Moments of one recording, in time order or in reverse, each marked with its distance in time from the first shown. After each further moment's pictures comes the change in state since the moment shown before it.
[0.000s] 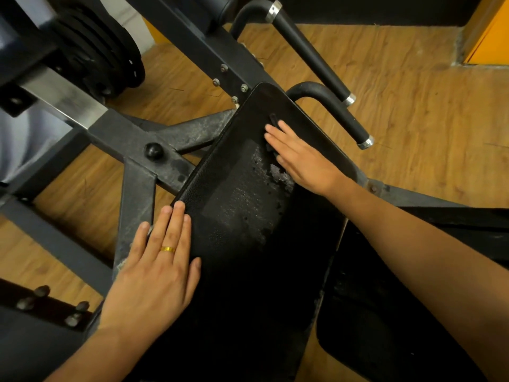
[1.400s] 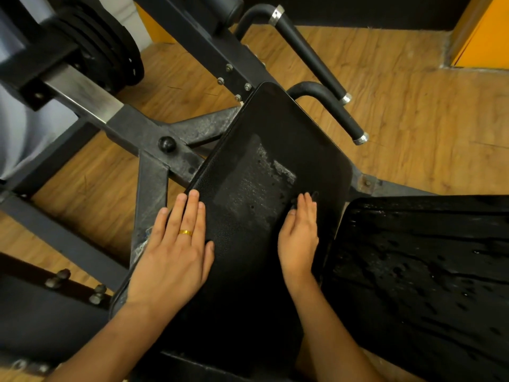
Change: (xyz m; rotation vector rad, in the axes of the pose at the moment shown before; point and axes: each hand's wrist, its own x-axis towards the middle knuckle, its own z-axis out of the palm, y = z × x) left_hand -0.001 0.003 0.000 -0.001 0.053 -0.009; right_hand -0.082 -0.157 0.074 0.393 0.473 1.115
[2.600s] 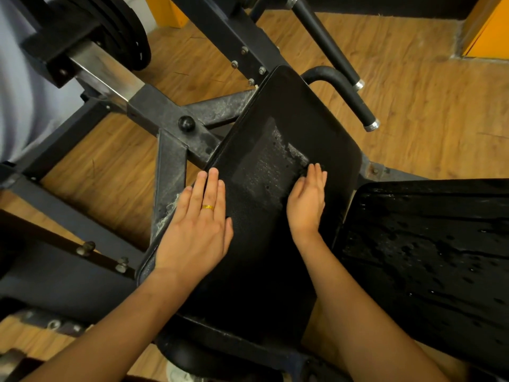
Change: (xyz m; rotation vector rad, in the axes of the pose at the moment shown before) left_hand -0.003 -0.001 0.008 -0.019 0.018 -0.001; right_hand 0.023 -0.022 0.010 -0.008 0.001 0.002
